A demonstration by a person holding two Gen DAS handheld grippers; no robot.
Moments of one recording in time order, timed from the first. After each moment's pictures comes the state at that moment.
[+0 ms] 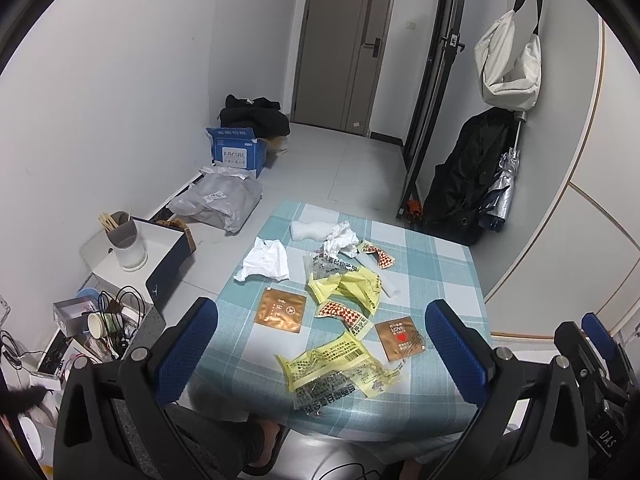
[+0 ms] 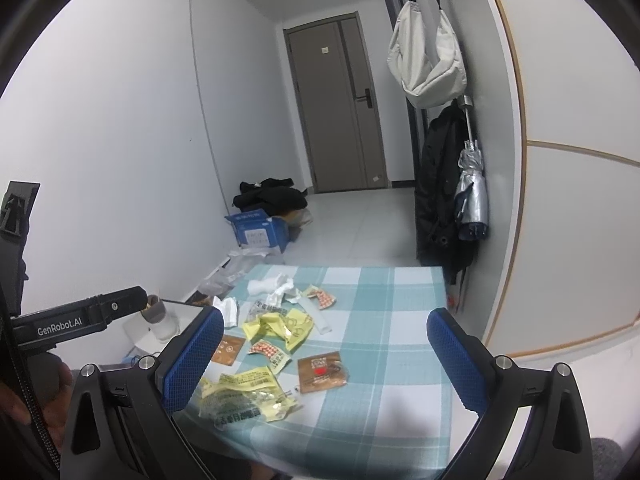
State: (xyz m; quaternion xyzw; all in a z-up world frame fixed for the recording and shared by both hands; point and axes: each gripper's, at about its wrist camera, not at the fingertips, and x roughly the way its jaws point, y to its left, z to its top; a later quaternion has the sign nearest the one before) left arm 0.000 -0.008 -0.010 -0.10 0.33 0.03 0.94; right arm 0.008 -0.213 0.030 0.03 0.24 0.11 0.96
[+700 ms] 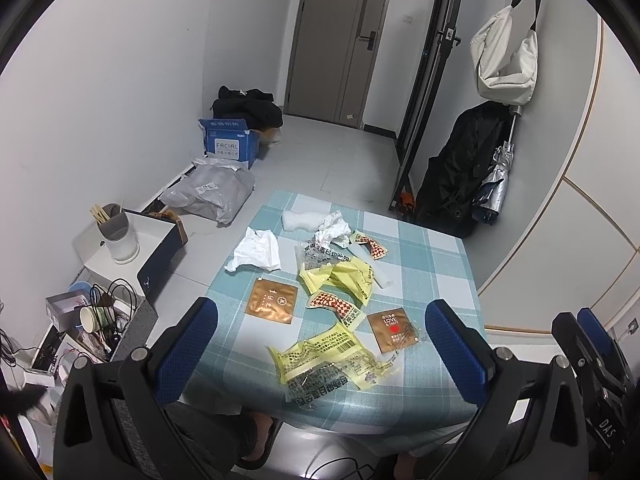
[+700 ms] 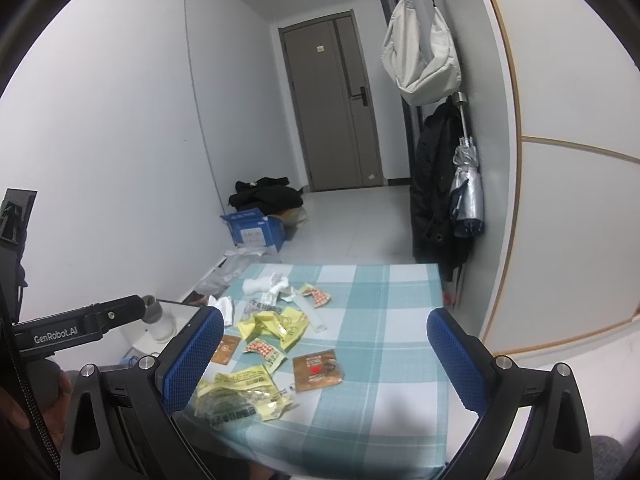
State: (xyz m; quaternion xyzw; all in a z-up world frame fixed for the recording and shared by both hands) left arm 0.002 -0.010 -0.012 -0.10 0.35 0.02 0.93; right arm 0.008 -0.219 0.027 0.03 0.24 0.10 0.97
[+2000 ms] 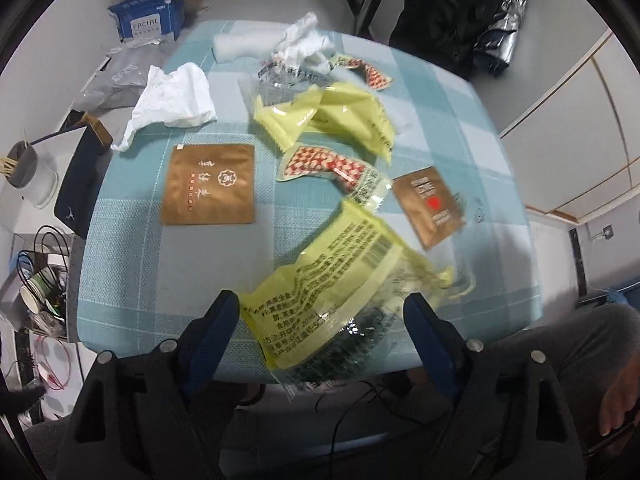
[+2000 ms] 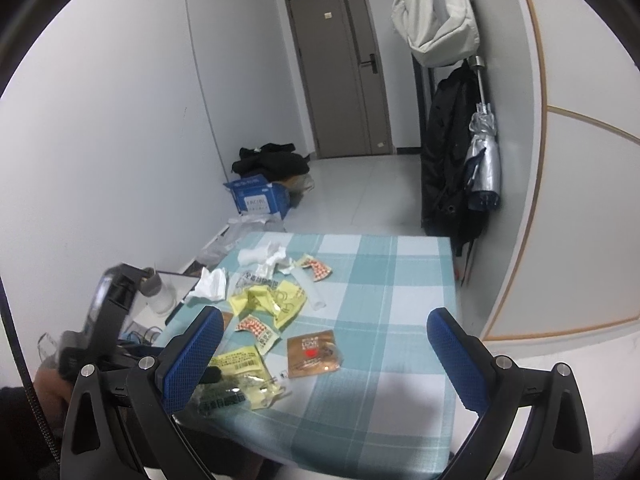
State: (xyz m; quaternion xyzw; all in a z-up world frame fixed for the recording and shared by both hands) left arm 0.077 -0.002 -0.135 -0.06 0.58 -0.11 0.80; right arm 0.046 -0.218 0.002 0.02 0.30 0.12 0.94
